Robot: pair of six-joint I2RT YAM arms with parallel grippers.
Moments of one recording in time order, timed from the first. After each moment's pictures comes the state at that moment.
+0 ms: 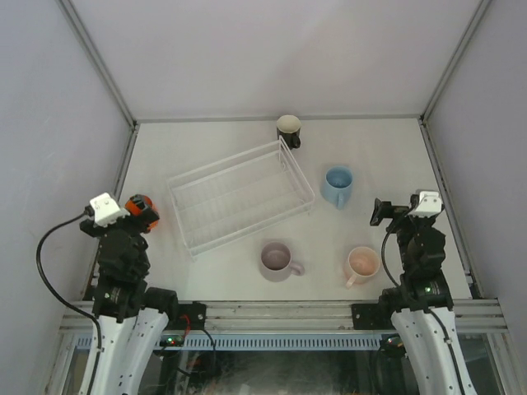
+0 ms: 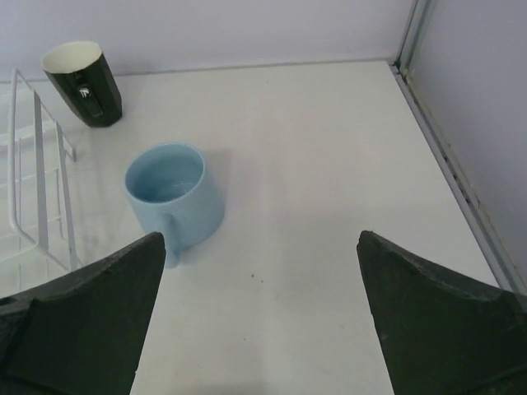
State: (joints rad) left arm -0.16 0.23 0.53 -0.29 -0.62 -0.13; right arm 0.09 0.22 0.36 -0.21 0.12 0.02
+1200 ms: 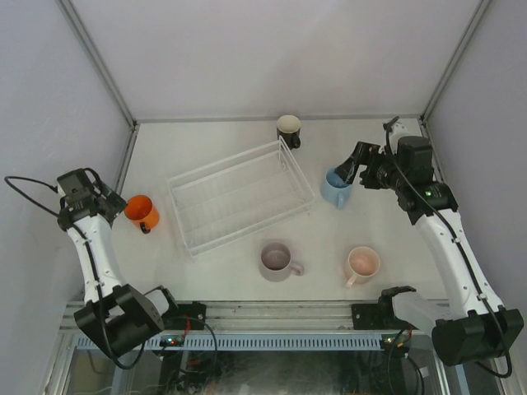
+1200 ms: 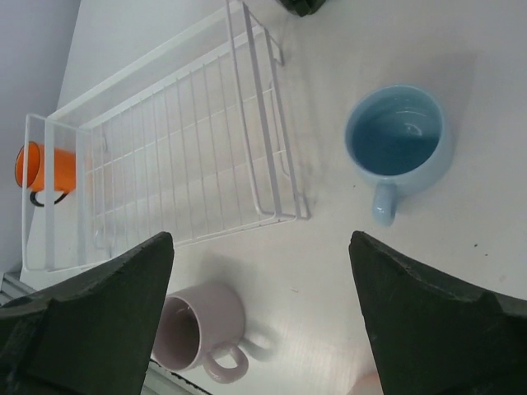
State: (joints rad) left arm 0.54 1.10 1.02 -0.78 -0.19 -0.35; right arm 0.14 1.07 1.12 -0.58 -0.32 0.38
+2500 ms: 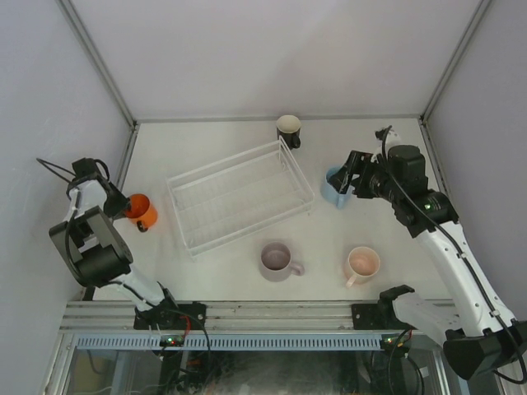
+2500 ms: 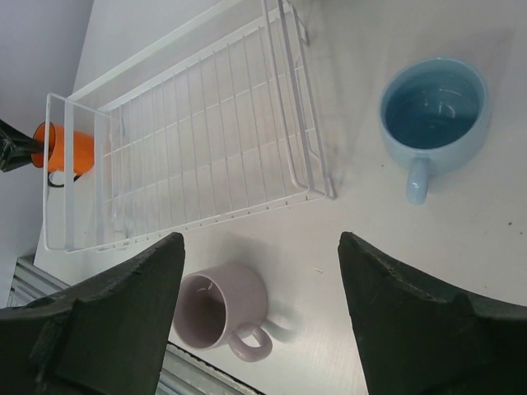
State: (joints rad) left arm 0.54 1.62 1.13 -0.63 0.01 -0.29; right arm 0.30 1.00 1.12 -0.64 -0.22 0.45
